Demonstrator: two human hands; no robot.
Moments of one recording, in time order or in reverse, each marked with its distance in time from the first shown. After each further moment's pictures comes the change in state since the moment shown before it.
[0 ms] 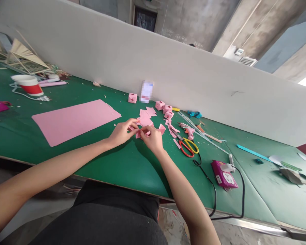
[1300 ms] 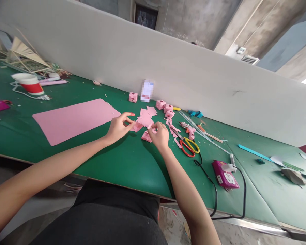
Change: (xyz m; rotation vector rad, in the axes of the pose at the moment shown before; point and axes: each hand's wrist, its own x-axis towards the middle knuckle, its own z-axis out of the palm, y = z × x) left_hand 0.007 0.000 -0.011 -0.028 0.207 -0.130; right_hand 0.009 0.010 -0.014 -0.229 0.218 -0.001
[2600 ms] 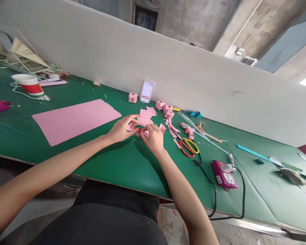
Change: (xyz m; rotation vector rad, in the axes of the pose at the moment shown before) left_hand 0.001 -0.006 -0.001 0.141 -0.220 0.256; right_hand -0.011 -0.016 0.007 -0.121 -0.069 -0.256
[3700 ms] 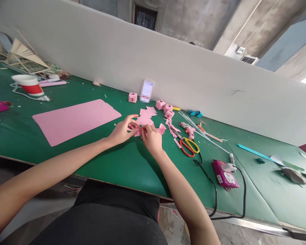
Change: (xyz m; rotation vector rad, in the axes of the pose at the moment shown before) left_hand -0.006 0.005 0.009 -0.168 0.022 -0.141; right_hand -0.003 -0.005 0.004 0.111 -0.099 0.146
